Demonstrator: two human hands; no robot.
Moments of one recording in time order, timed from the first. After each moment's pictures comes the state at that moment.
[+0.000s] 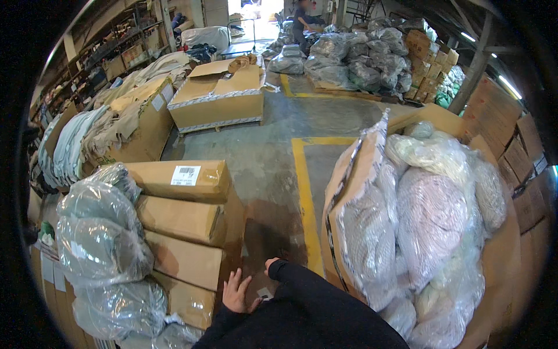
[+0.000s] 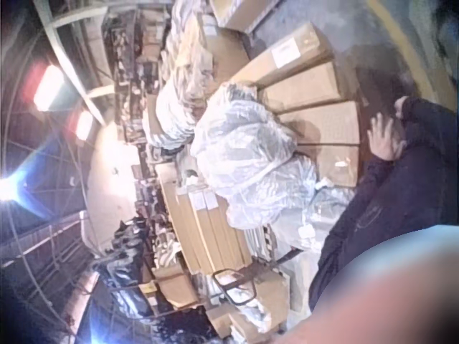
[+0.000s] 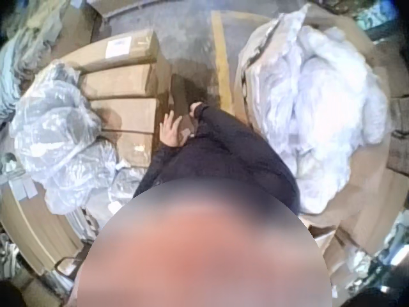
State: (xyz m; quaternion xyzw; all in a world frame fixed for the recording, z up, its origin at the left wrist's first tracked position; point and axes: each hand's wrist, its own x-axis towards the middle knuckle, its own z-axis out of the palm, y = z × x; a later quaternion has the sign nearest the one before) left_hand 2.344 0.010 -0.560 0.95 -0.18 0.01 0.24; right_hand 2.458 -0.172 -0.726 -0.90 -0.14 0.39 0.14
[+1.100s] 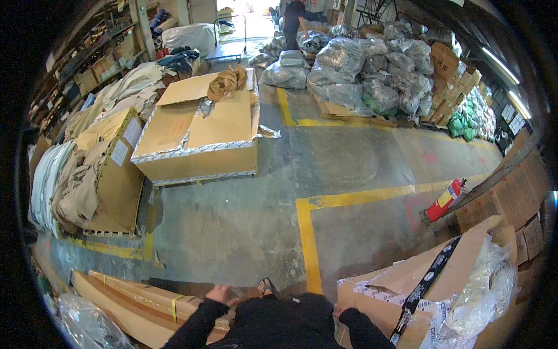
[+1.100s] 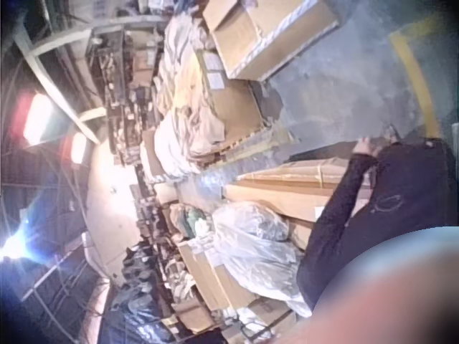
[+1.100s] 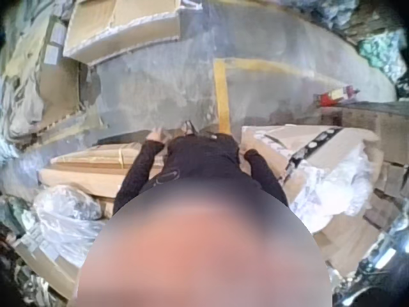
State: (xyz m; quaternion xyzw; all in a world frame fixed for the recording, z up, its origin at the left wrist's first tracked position) left_hand 3.128 -0.012 -0.632 0.93 -0.11 -0.30 0.18; right_hand 2.902 -0.499 -0.824 -0.91 0.14 0.33 0.21
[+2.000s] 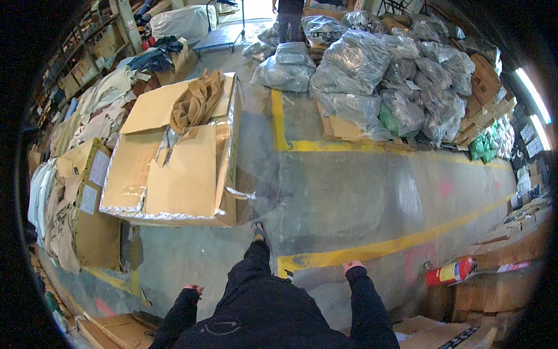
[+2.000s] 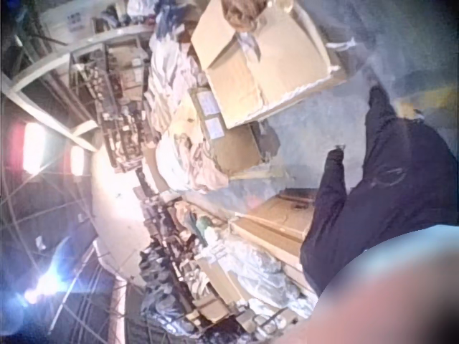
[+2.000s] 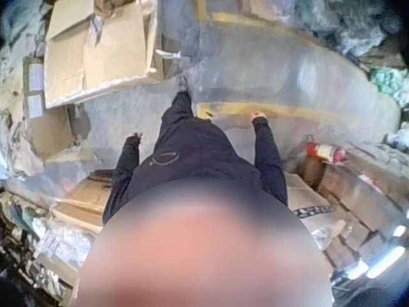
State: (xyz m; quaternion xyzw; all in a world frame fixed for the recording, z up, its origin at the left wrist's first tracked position) left_hand 3.635 -0.138 -0.829 0.78 0.35 -0.37 0.37; right_hand 3.619 -0.859 -0.833 -0.86 0.32 0.24 0.31
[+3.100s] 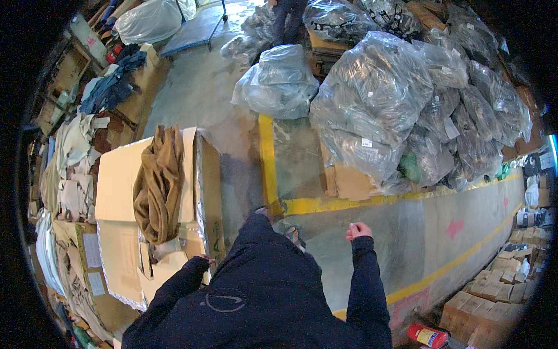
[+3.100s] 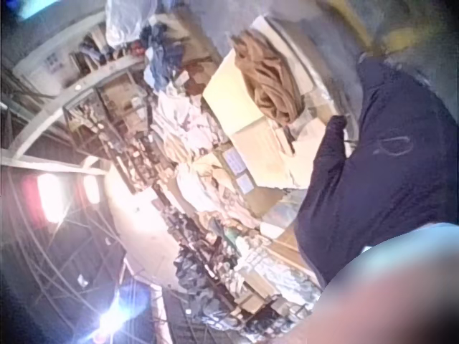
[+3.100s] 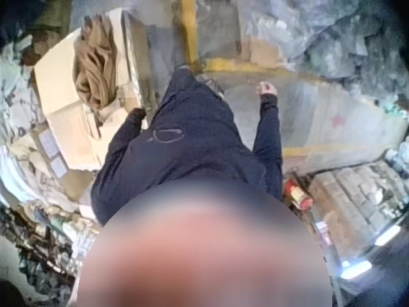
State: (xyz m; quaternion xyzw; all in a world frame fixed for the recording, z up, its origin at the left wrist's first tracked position) left_hand 4.459 -0.381 -0.871 0.84 0.05 -0.53 0.12; right_hand 4.441 -1.041 -0.734 -0.72 0.43 0.08 0.54
